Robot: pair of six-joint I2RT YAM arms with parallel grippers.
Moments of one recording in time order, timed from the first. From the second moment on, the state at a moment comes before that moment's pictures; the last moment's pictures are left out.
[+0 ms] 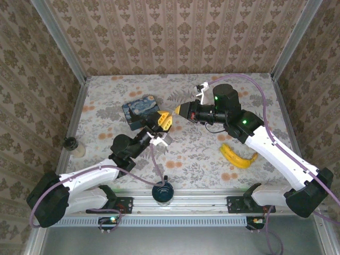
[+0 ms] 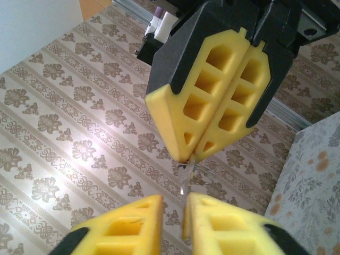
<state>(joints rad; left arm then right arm) -0.87 1.10 0.48 0.99 0.07 0.98 0.60 1.25 1.26 -0.35 -0.49 0.95</state>
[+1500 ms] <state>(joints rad) -0.48 0.73 0.94 -0.48 0.63 0.00 0.70 1.27 1.32 -0.37 -0.53 0.23</state>
